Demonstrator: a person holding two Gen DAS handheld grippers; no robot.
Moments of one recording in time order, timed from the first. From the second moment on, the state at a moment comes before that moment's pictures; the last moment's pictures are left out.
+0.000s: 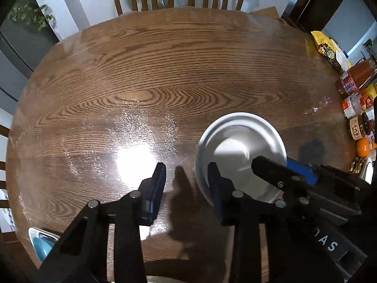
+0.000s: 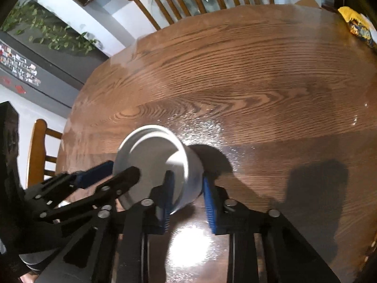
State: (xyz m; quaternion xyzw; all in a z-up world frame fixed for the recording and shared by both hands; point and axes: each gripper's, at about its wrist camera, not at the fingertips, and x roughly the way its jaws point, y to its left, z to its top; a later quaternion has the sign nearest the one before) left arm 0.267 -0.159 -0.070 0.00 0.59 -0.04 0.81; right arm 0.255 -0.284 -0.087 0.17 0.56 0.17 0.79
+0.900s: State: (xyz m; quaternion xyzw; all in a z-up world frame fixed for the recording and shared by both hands) left arm 0.214 -0.186 -0.044 0.02 0.52 -0.06 0.85; right arm 0.205 -0.305 -0.068 0.23 0.50 0.17 0.82
